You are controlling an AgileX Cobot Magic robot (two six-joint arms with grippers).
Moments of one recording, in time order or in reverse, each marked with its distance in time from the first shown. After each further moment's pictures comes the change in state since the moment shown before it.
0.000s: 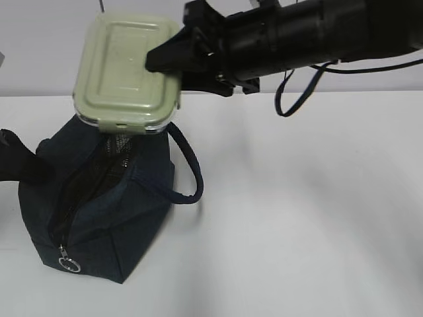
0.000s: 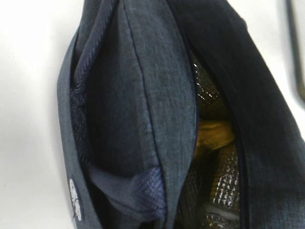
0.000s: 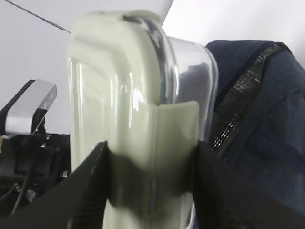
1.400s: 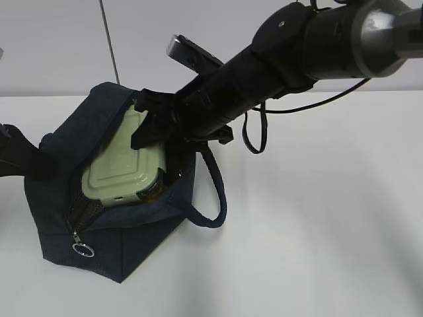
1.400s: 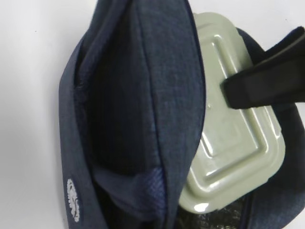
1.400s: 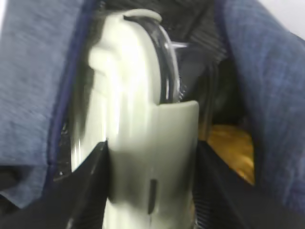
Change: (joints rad) left arm 0.000 0.000 0.000 -0.041 -0.013 0.000; right arm 0.127 0.235 -0.179 -0.506 -0.083 0.481
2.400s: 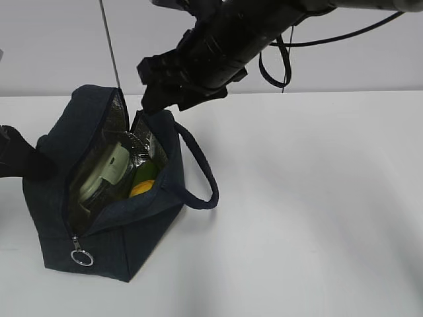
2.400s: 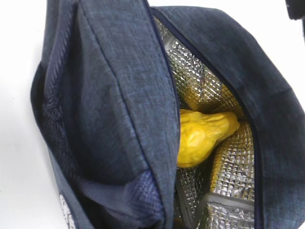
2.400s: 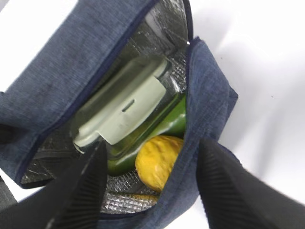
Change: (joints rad) left arm 0.000 0.000 0.000 0.012 0.000 0.000; right arm 0.016 -0.082 -0.166 -0.438 0.128 0.056
